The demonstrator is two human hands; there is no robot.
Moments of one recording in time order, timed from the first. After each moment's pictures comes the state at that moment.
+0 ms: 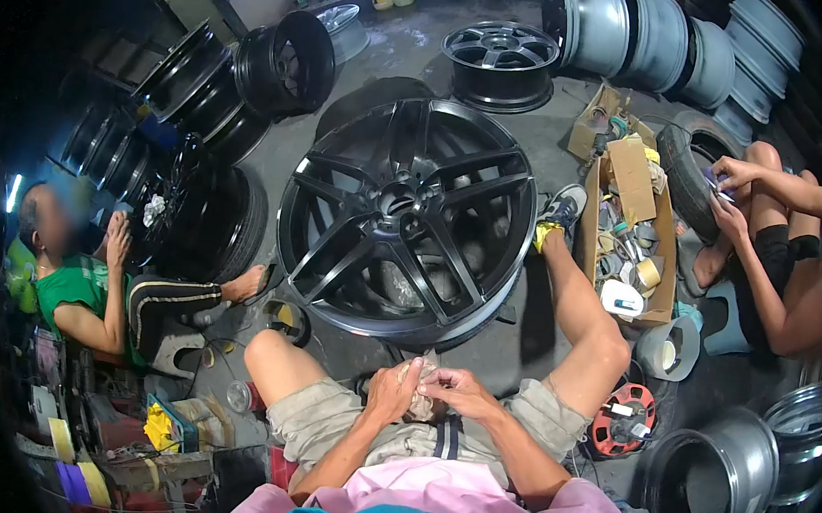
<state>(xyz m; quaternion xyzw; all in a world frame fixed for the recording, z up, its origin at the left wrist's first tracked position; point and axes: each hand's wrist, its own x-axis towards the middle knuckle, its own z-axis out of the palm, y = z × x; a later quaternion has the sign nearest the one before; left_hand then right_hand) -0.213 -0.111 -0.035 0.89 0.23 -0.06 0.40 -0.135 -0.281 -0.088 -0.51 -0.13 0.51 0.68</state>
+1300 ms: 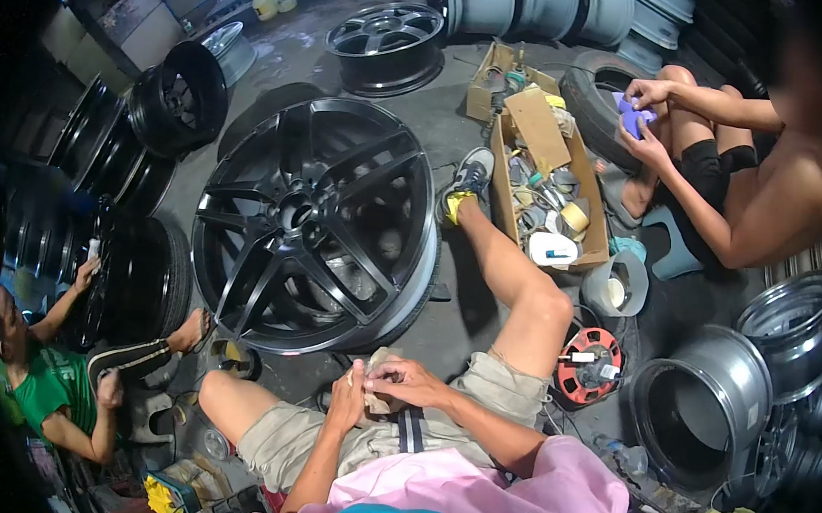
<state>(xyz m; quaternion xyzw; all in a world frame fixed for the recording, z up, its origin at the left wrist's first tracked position) -0.213 -0.104 -0.076 0.86 0.20 -0.10 0.47 -0.133 -0.285 -0.100 -0.63 -0.22 0.39 0.63</state>
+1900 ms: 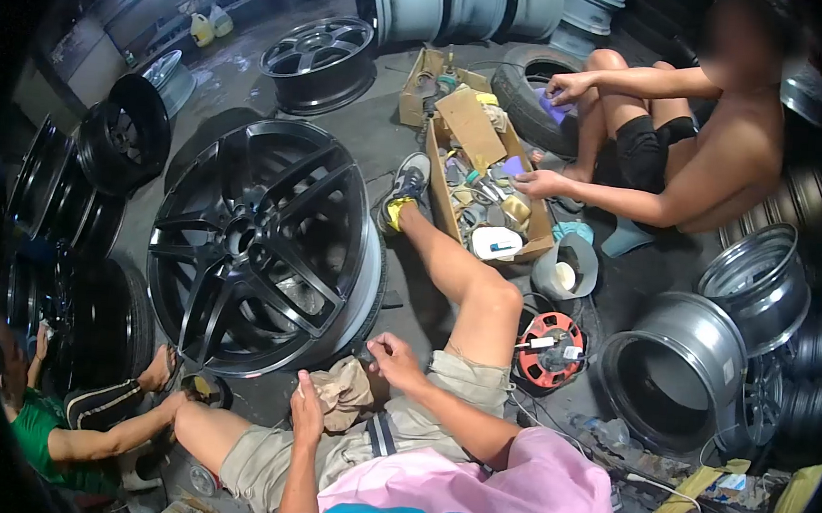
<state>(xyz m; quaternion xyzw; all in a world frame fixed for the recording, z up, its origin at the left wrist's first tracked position) -0.211 -0.102 -0.079 0.81 0.29 -0.04 0.51 -0.115 -0.306 -0.118 -0.66 0.10 0.32 0.68</state>
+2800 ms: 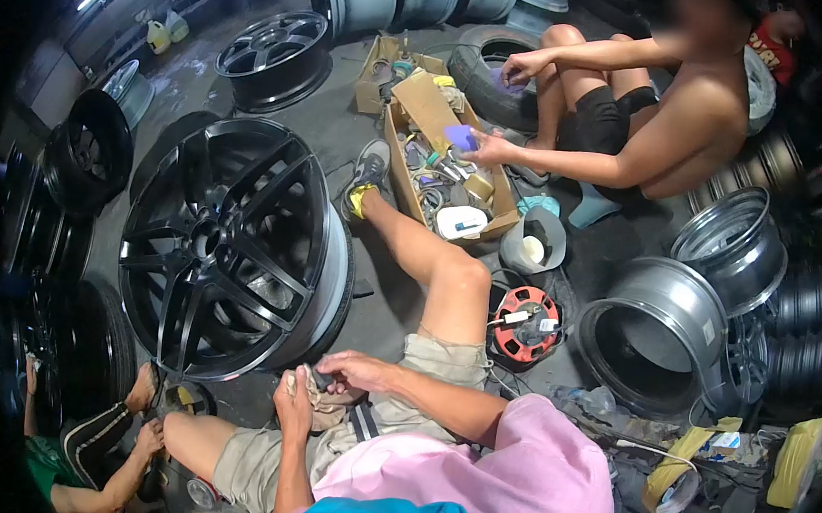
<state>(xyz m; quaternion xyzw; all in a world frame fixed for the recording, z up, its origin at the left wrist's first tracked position) -0.204 -0.108 -0.071 0.82 0.21 -0.01 0.53 -0.126 -0.289 -0.121 -0.34 0.05 0.55 0.76</state>
